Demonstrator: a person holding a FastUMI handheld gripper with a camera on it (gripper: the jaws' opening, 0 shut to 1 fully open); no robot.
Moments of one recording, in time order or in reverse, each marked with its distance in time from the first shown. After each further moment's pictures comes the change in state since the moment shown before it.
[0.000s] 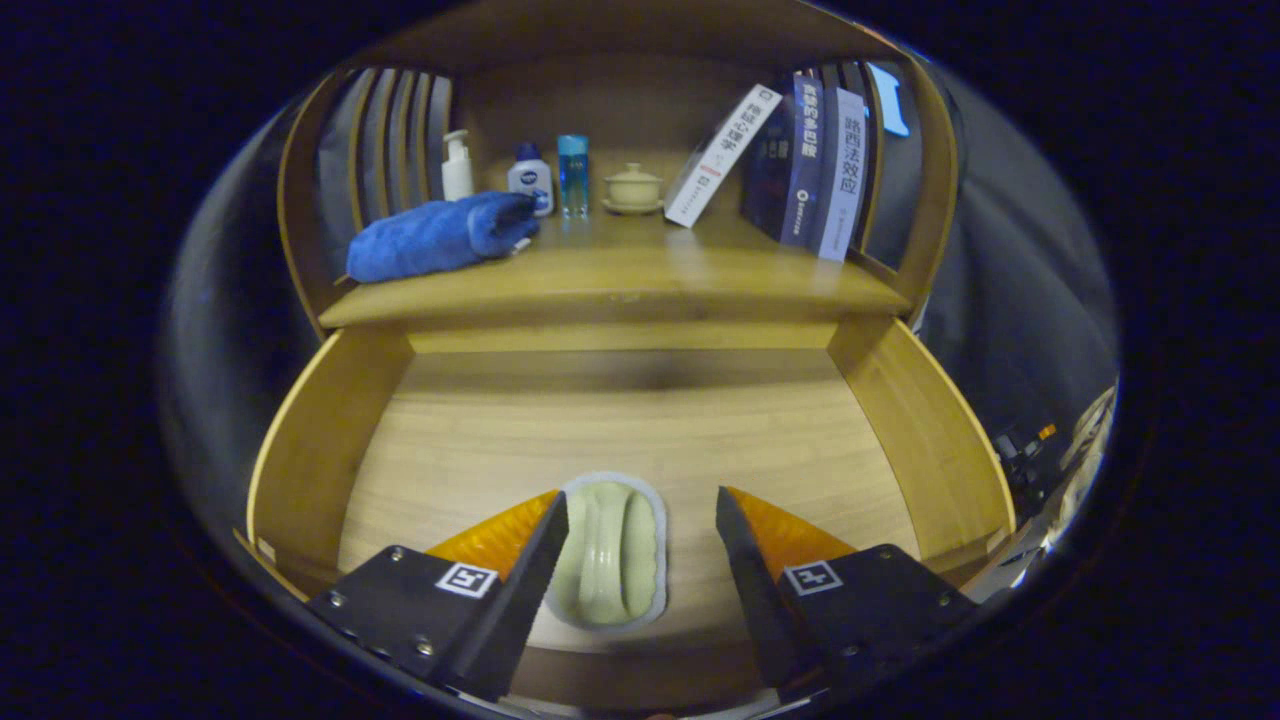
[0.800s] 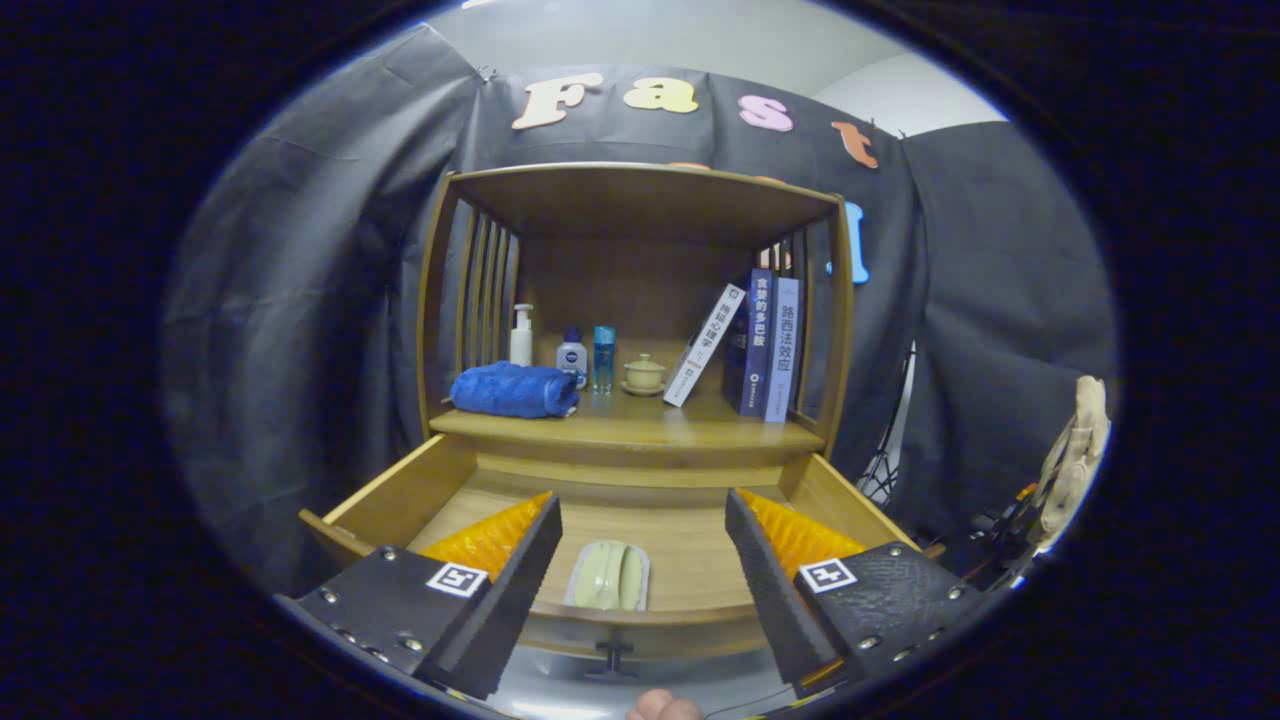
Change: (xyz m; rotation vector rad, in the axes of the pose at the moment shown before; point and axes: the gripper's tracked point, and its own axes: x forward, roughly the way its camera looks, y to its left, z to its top) arm -0.147 -0.005 0.046 -0.018 -0.590 0.061
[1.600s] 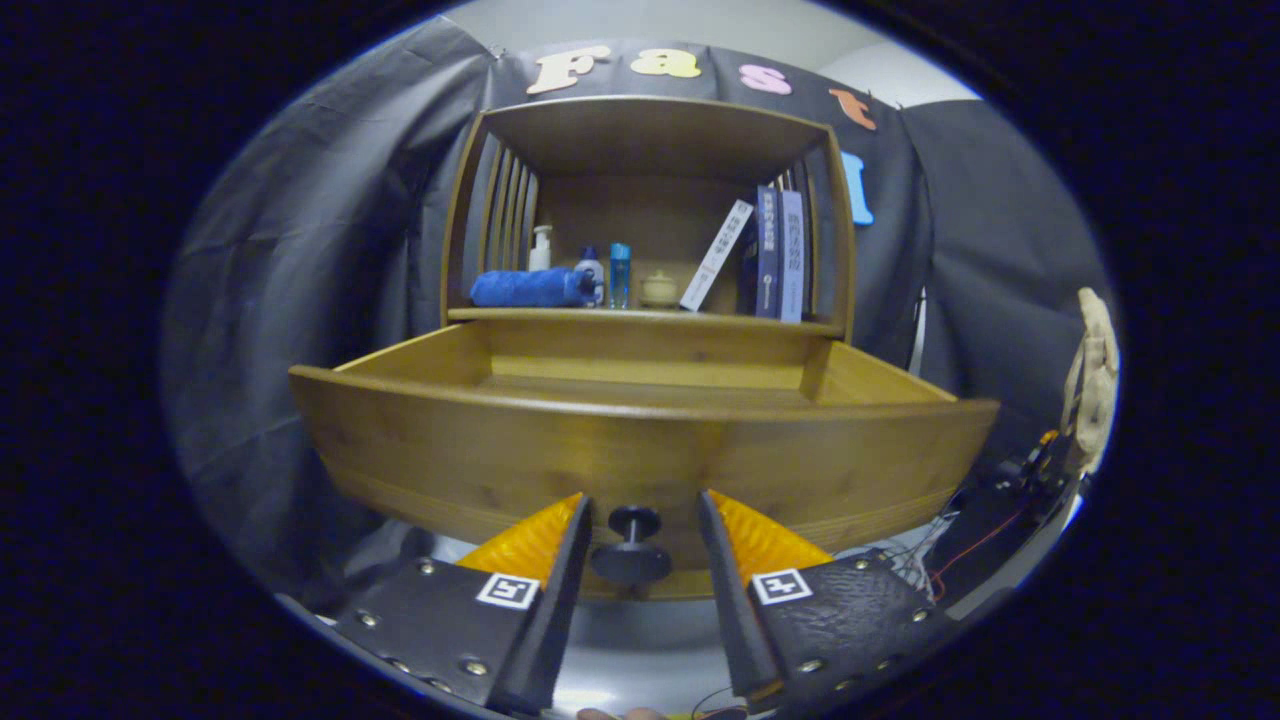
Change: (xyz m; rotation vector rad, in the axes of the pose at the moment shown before) arm -0.035 0.003 -0.141 -0.015 0.063 0.012
